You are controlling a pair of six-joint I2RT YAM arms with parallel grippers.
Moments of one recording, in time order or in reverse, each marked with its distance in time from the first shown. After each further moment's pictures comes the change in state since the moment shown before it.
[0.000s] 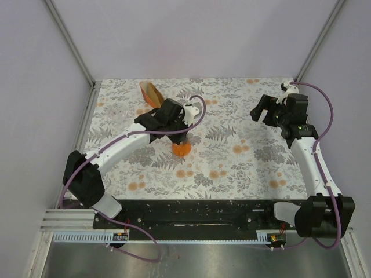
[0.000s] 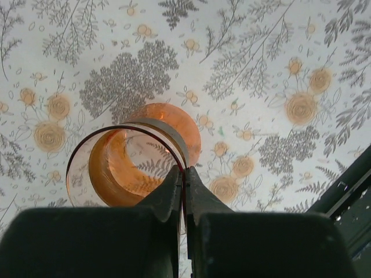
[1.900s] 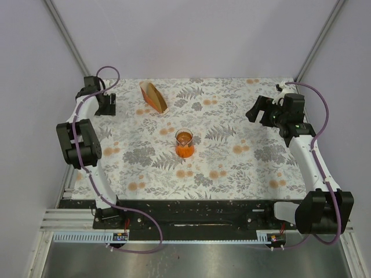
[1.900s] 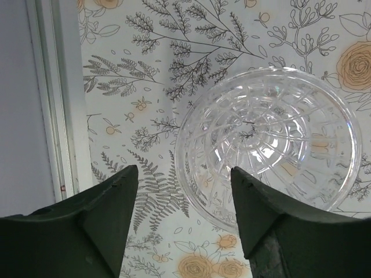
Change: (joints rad) left arm 0.883 0.454 0.316 0.061 -0.155 0.072; right arm 0.015 0.032 -0.002 0.011 -0.064 -0.002
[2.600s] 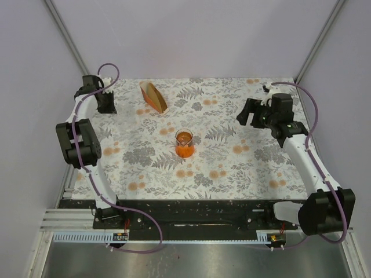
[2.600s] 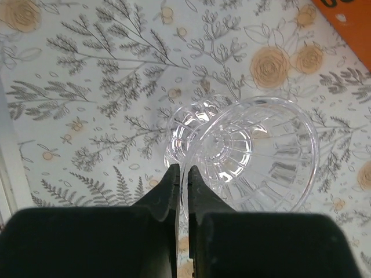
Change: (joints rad) left arm 0.011 0.033 0.055 -0.024 0.238 -0.040; right arm 0.086 0.002 0.007 -0.027 0.034 -0.005
